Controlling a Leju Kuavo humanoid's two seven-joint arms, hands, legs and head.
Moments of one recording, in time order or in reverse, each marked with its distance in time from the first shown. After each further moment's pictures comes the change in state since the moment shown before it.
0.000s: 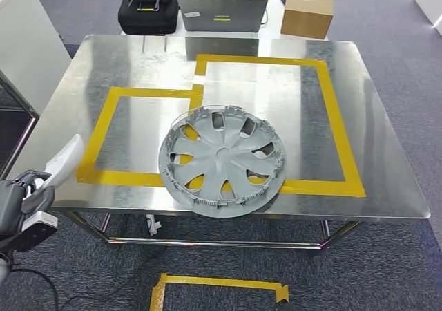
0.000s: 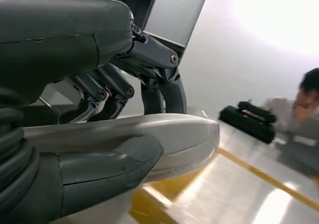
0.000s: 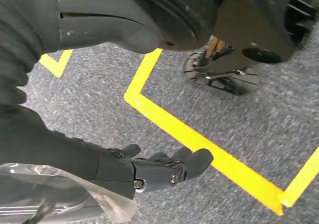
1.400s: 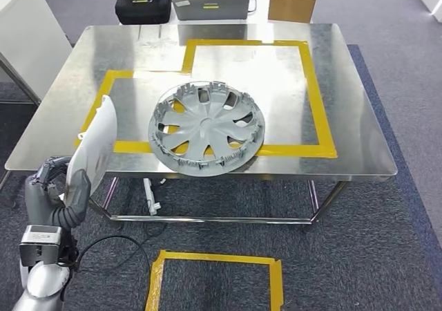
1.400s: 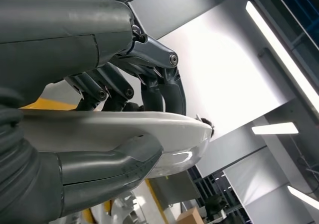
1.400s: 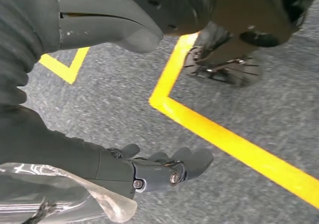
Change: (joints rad) left arm 0.066 -0.328 -0.148 -0.316 0.314 0.124 -0.055; right arm 0.008 0.007 0.004 -0.002 -0.029 -0.014 0.005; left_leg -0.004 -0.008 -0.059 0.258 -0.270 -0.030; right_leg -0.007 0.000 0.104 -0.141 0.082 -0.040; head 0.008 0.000
